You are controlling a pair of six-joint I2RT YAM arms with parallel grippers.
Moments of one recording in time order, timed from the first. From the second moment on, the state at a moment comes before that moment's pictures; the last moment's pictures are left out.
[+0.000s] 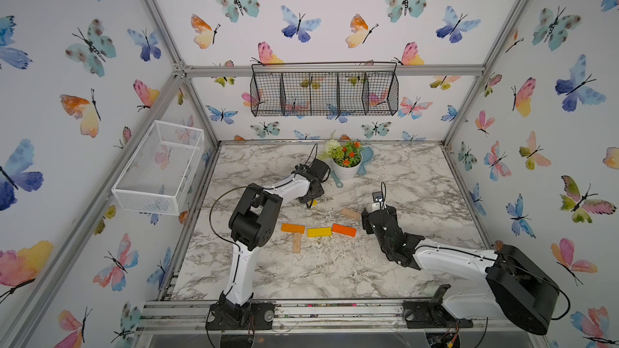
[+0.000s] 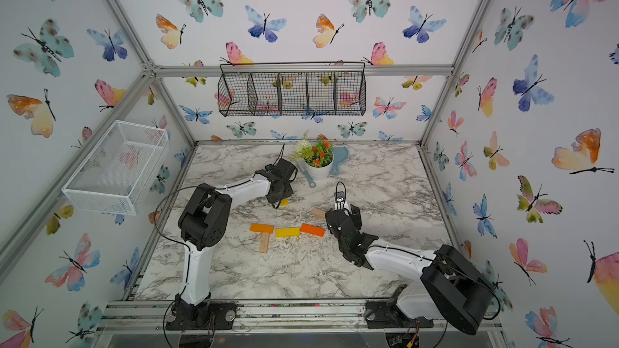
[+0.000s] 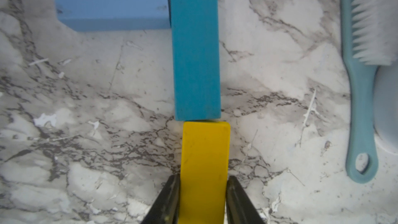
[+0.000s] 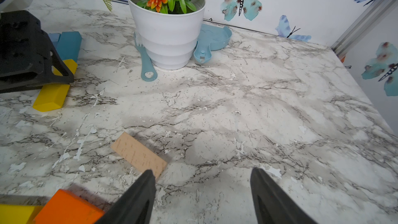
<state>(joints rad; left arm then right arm) -0.56 2.13 1.53 -0.57 -0.24 -0.92 0.85 1.32 0.51 0.23 0.68 0.24</state>
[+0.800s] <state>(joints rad) -0.26 1.36 0.76 -0.28 -0.11 -0.85 0.85 1.46 0.73 0.18 0.18 0.31</state>
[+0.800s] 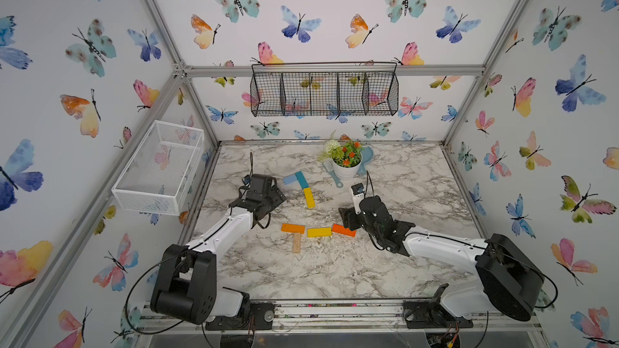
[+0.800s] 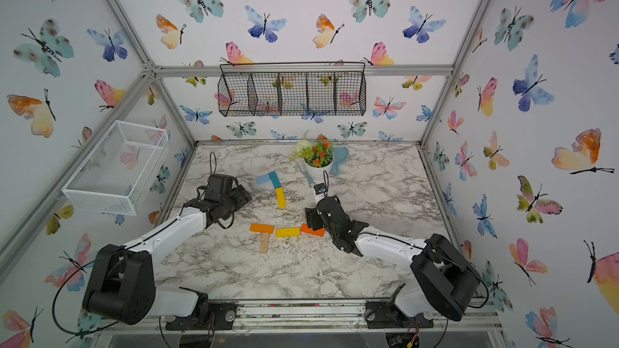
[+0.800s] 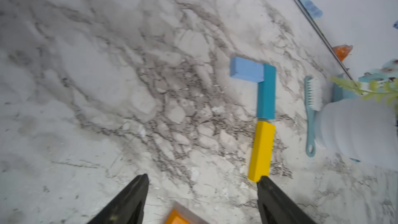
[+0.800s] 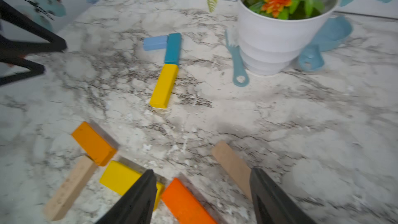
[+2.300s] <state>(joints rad) -0.22 1.41 0.58 -0.04 -0.05 -0.78 0.85 2.12 1.23 0.26 -0.25 0.52</state>
